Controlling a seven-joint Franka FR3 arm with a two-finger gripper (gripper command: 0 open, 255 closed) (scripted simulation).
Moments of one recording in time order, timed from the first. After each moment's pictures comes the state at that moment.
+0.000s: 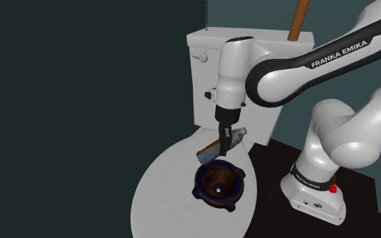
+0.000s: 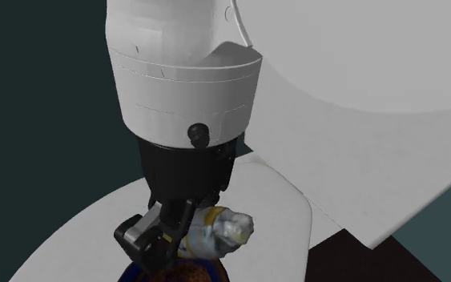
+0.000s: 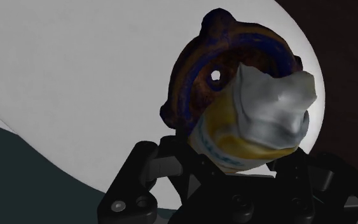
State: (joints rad) arm 0.33 -0.68 0.17 -2.78 0.28 2.13 -0.24
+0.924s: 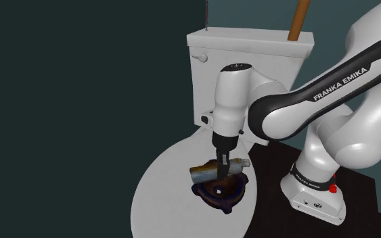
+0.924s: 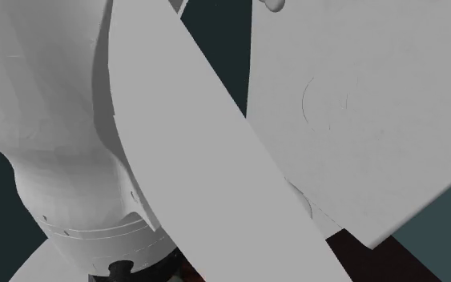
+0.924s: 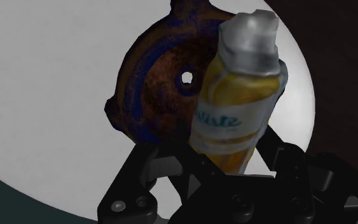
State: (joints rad) arm 0.42 -0.57 0.31 -2.83 0.39 2.31 -0.13
